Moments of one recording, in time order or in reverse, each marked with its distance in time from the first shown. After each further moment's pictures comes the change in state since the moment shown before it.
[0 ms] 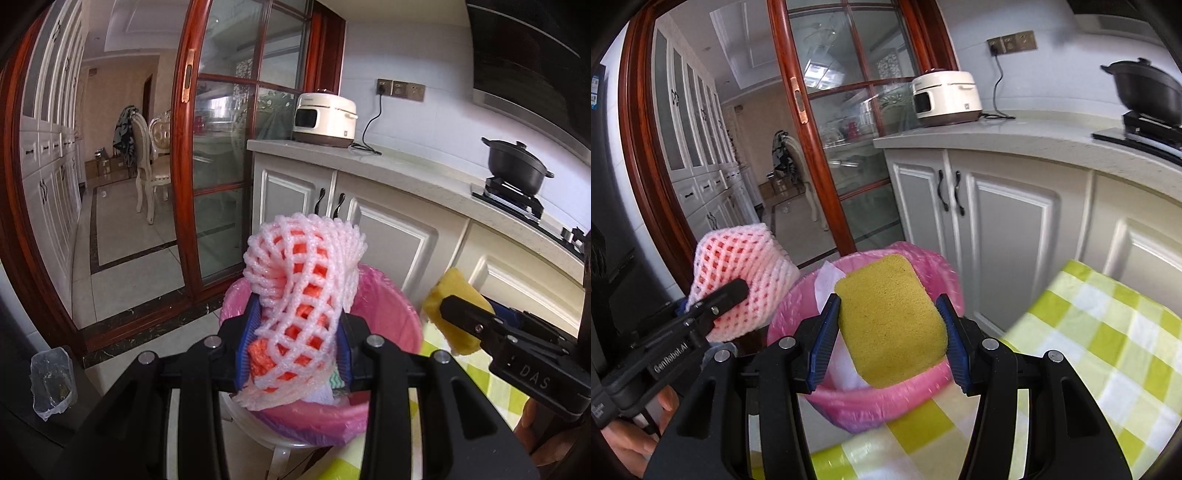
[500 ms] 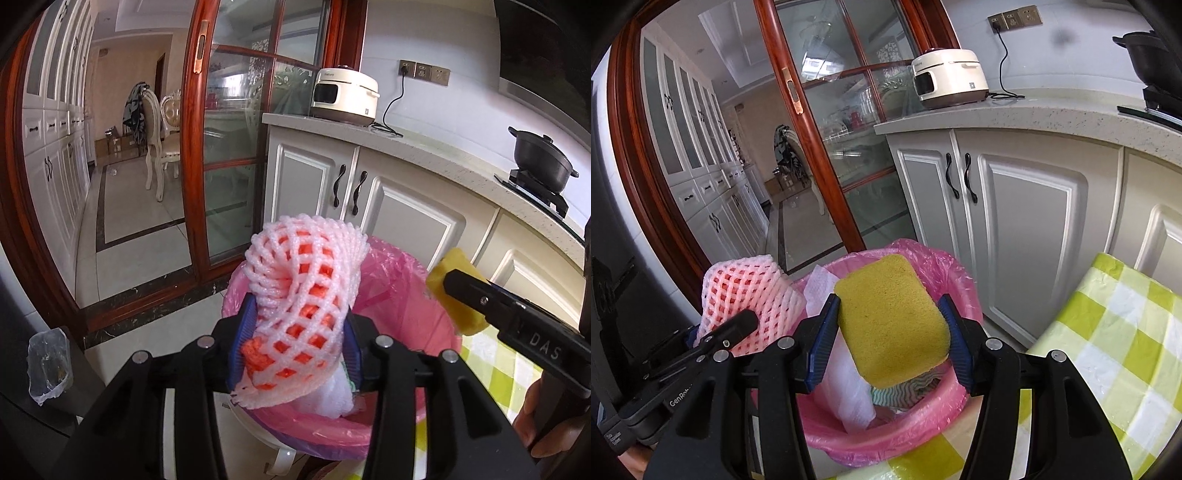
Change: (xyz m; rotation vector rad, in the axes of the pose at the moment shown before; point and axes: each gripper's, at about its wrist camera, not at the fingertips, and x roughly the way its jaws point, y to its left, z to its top) left arm 0.053 0.018 -0.010 -0.044 0.074 0.039; right arm 0.055 -0.015 0.009 0.049 0.042 0.045
